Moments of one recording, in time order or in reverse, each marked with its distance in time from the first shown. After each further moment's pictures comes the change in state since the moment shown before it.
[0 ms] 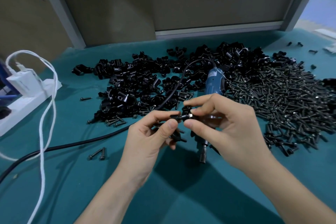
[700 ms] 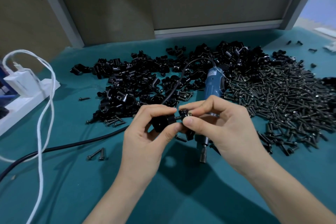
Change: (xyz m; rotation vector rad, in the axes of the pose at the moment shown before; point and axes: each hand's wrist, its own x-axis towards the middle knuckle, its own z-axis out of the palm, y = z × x) left_hand -0.001 -0.003 -0.002 0.420 0.102 0.342; right_hand 0.000 -0.002 0.008 0.459 0.008 0.391
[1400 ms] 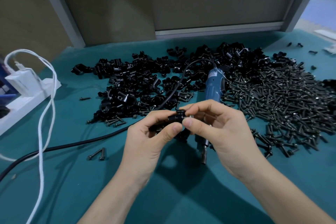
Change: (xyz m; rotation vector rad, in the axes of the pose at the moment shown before) left_hand 0.002 -0.002 0.001 -0.363 -0.050 -0.285; right_hand -0.001 0.007 0.003 0.050 -0.023 -0.003
